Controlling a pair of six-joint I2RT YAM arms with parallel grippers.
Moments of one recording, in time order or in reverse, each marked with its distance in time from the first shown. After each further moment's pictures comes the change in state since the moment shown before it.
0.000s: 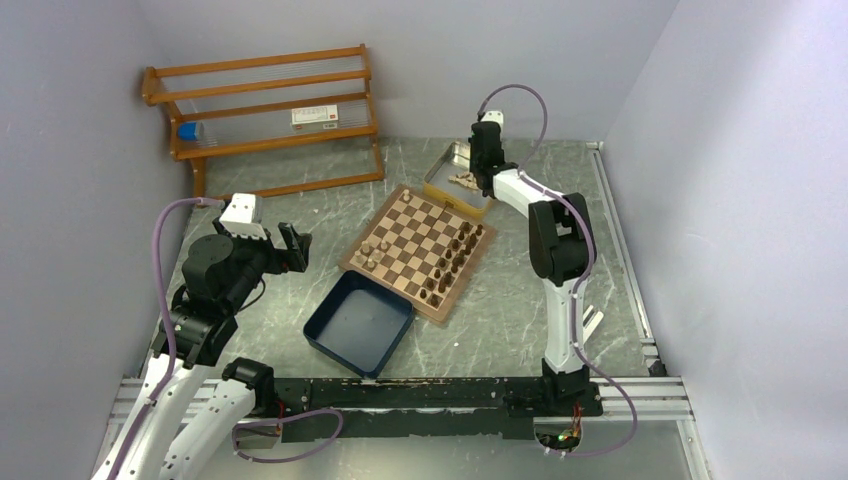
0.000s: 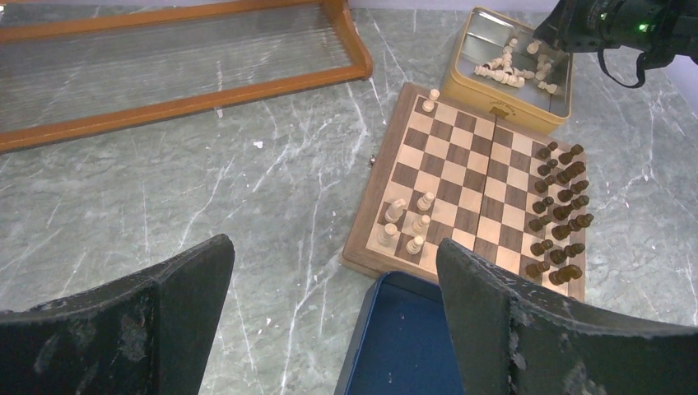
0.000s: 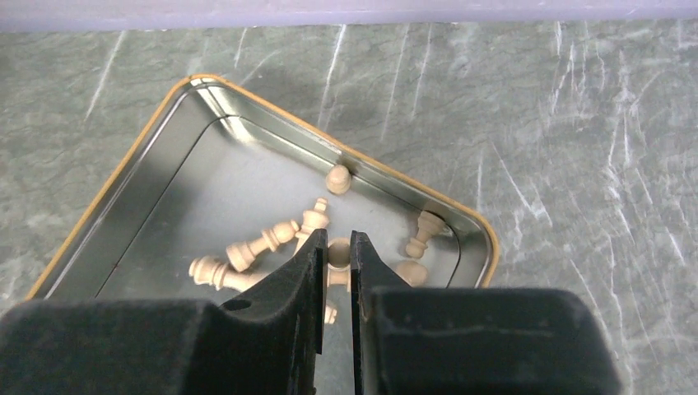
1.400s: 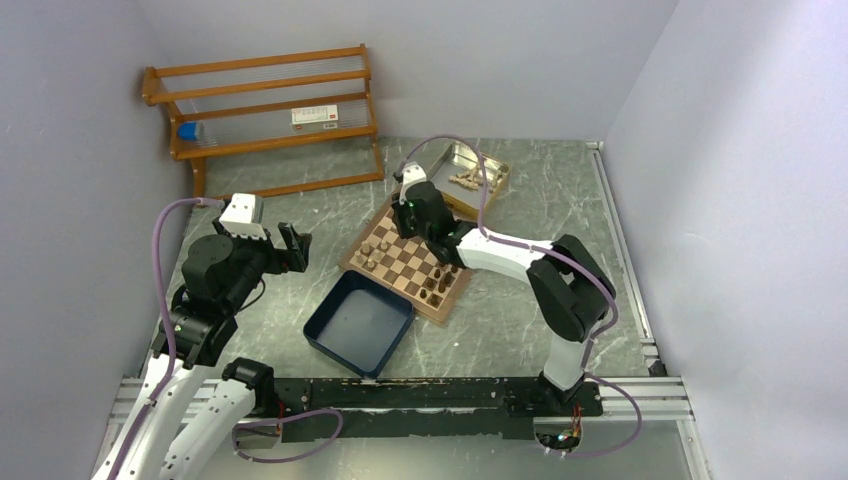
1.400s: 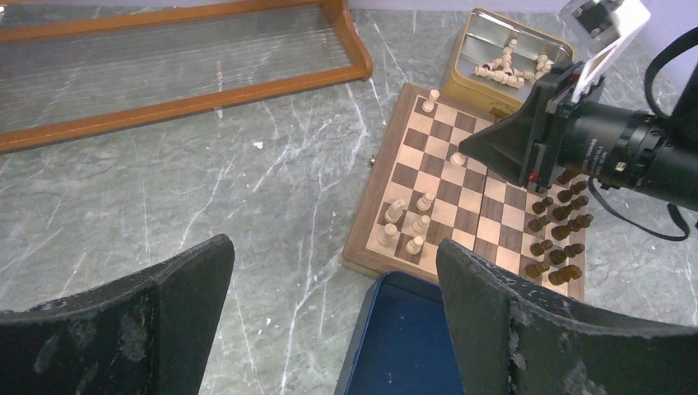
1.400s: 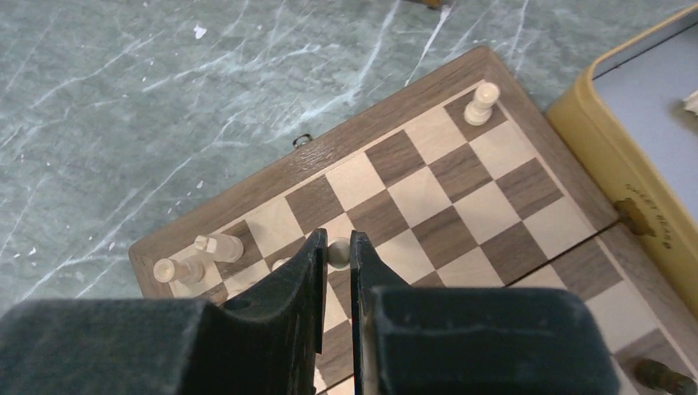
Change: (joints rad) left arm 0.000 -0.001 0.000 0.000 0.000 0.000; right arm 0.461 -0.422 -0.515 0.153 -0.201 0.077
